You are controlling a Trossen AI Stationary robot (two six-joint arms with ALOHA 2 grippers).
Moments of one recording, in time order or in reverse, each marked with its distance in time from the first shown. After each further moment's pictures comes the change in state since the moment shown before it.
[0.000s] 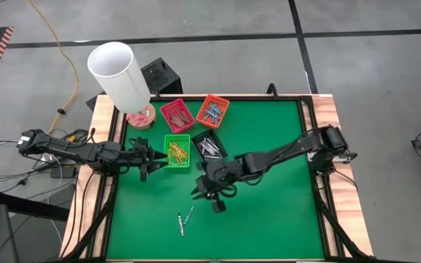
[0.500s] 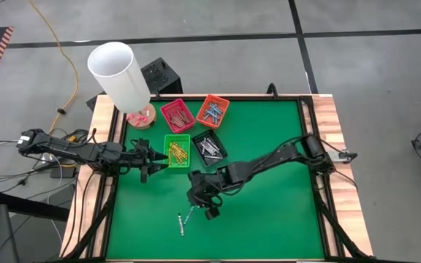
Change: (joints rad) left arm 0.000 0.020 0.000 -0.008 0.027 -0.003; right arm 0.020 0.230 0.190 -0.183 0.030 -0.121
